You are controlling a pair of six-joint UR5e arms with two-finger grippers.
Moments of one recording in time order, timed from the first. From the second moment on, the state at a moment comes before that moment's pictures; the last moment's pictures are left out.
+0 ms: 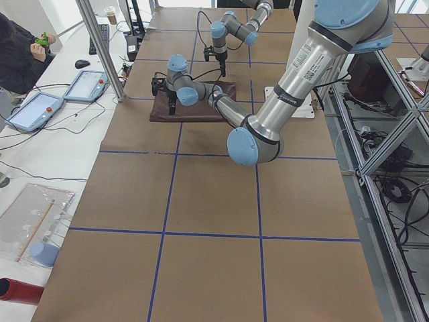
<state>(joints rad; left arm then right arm) -0.84 -2.23 -1.44 -2.01 -2.00 -1.22 0.55 -1.06 1.79 -1.79 1.96 1.01</state>
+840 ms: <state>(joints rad) -0.62 -1.99 -1.81 -1.98 -1.94 -1.72 0.60 -1.07 1.86 -1.42 1.98 1.23</state>
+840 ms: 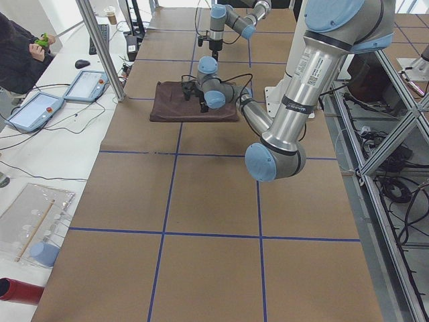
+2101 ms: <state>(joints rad) -0.30 -1.99 -1.84 -1.74 -1.65 -2.05 0.60 -1.12 1.89 -1.36 1.98 1.29</state>
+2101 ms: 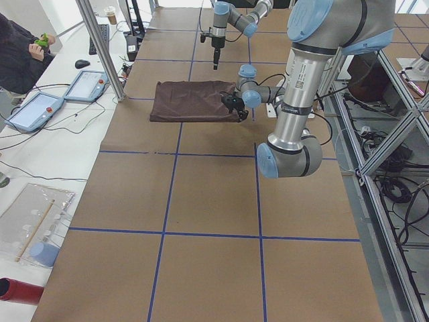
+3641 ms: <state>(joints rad) -0.32 -1.99 -1.92 -1.71 -1.65 -1.91 0.54 -1.16 1.89 -1.36 1.95 1.46</state>
